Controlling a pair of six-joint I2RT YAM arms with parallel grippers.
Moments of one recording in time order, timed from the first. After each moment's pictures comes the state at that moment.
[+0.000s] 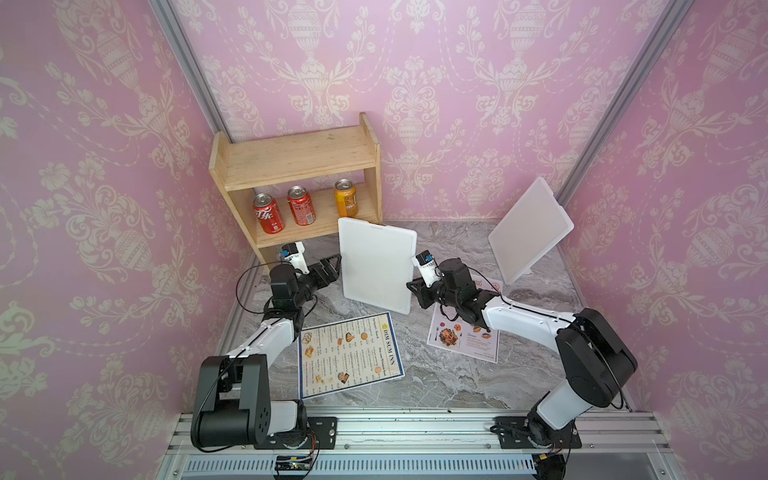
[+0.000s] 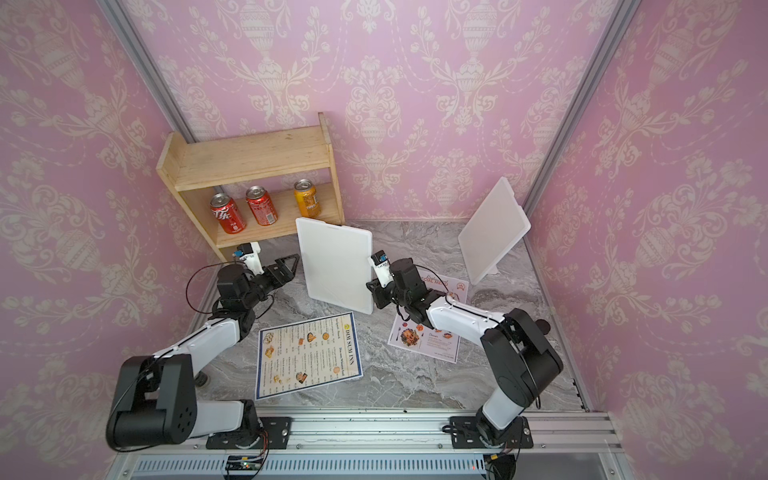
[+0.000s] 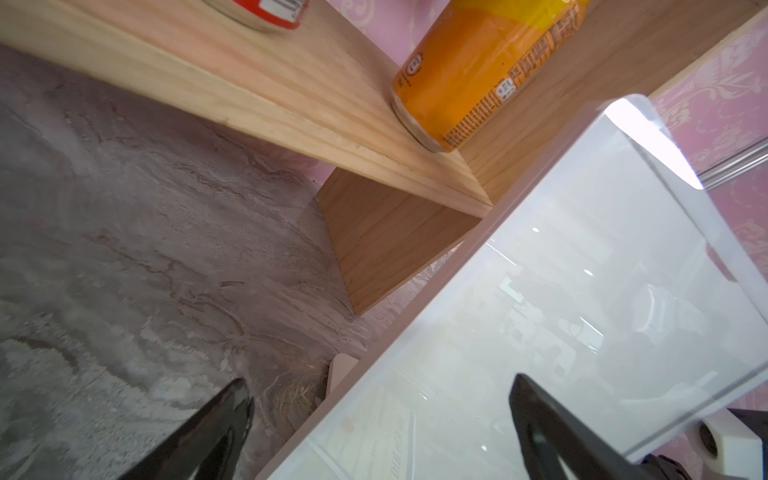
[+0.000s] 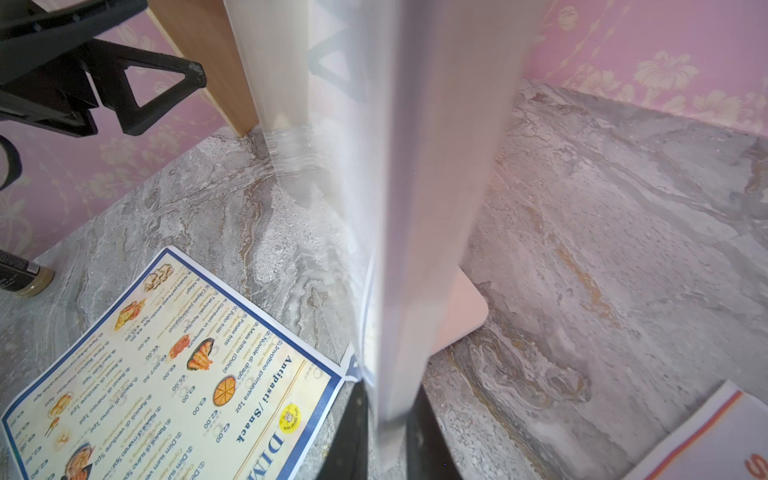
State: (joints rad) left arm 0.05 1.38 0.60 0.58 0.47 -0.63; right arm 0.61 1.64 0.95 0.14 -0.16 0.12
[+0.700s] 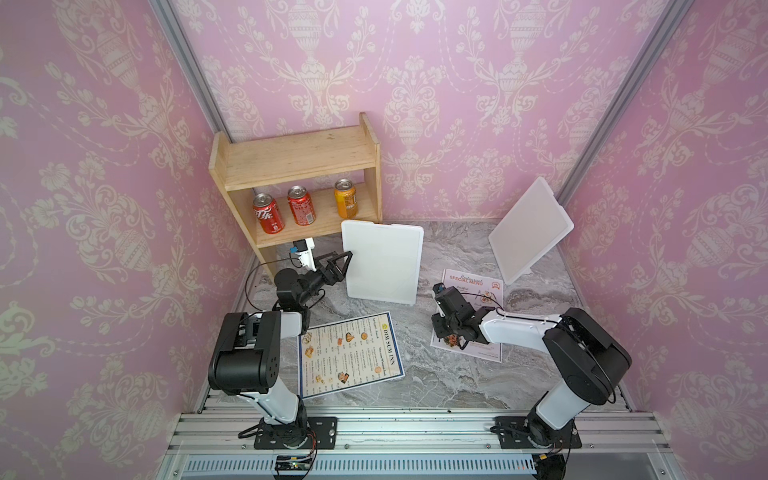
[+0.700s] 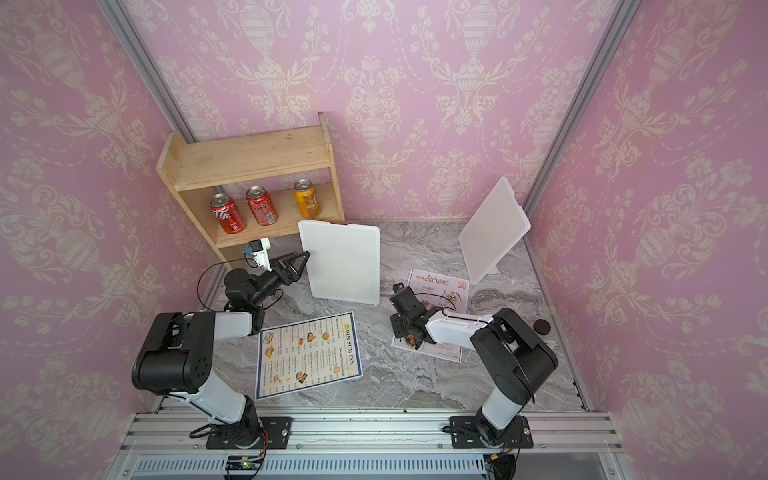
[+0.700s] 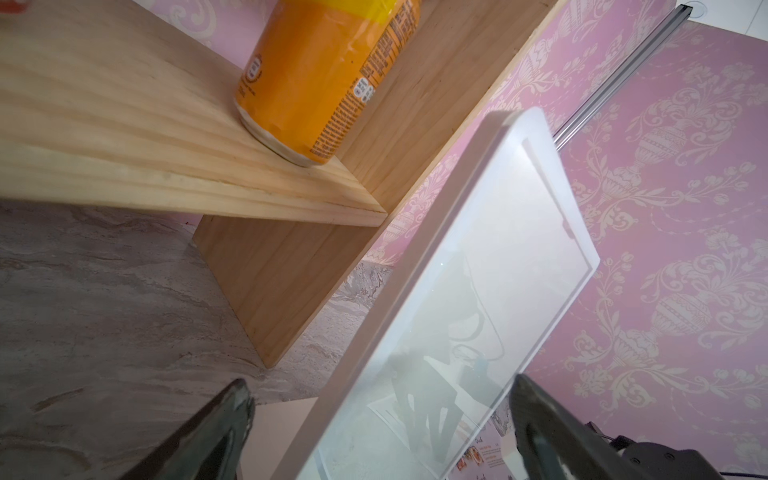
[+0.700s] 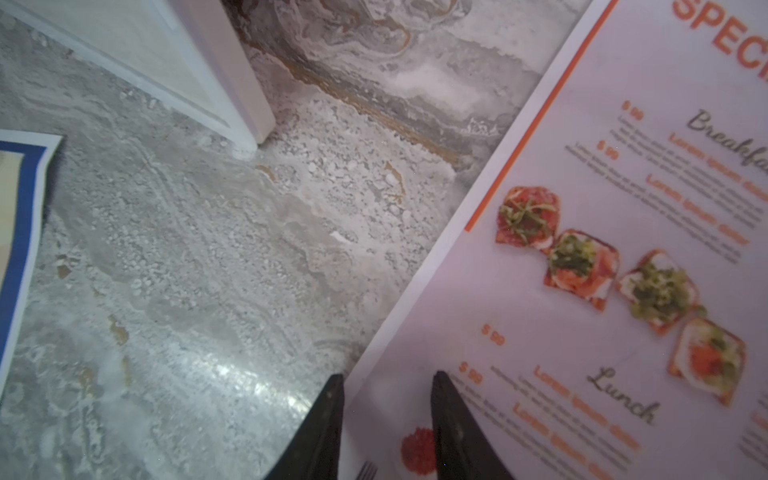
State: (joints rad) left arm 0.04 1.64 0.58 1.16 0.70 -0.73; right arm 0.65 1.64 0.77 -0.14 0.16 0.29
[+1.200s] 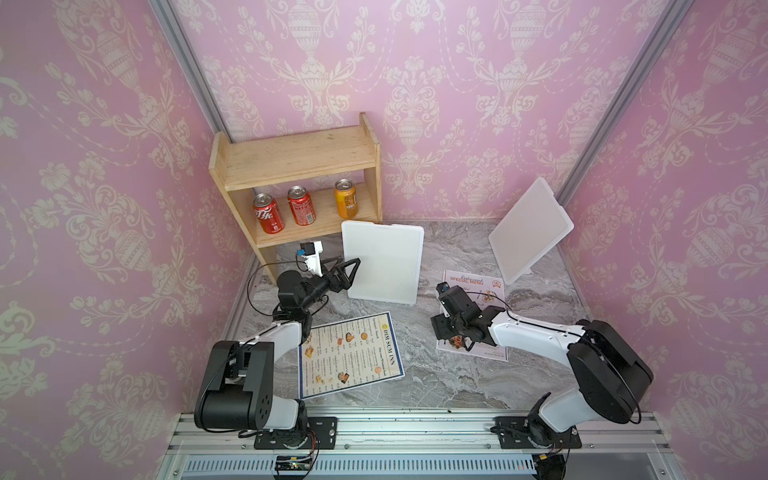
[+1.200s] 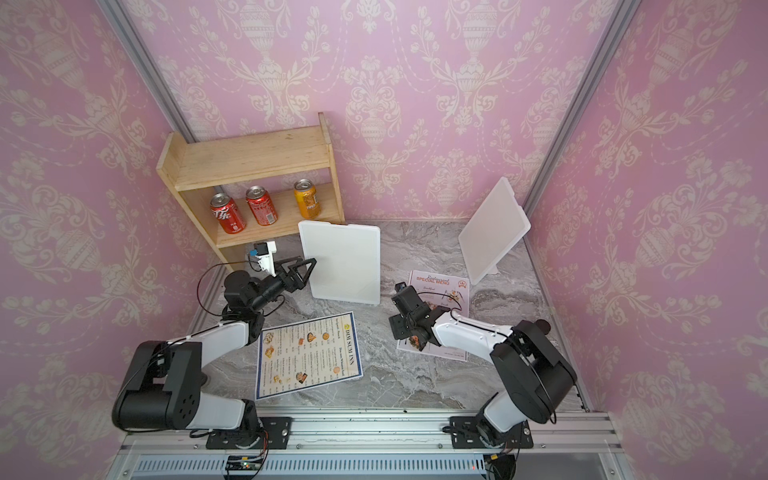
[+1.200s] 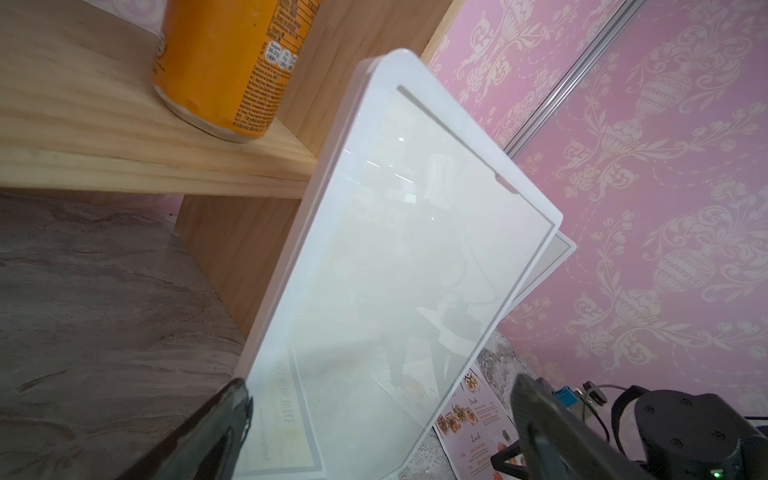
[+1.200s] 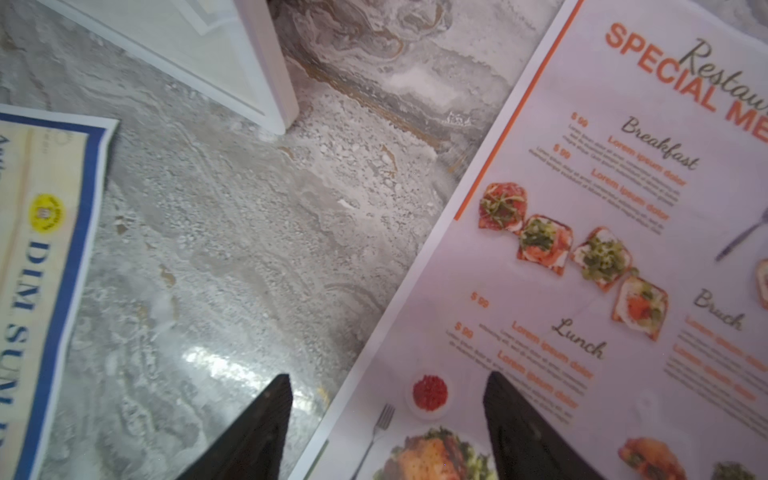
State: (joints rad) left arm -0.02 1.39 0.52 0.88 0.65 -0.59; right arm 0.68 1.51 0.80 -0.29 0.17 0.28
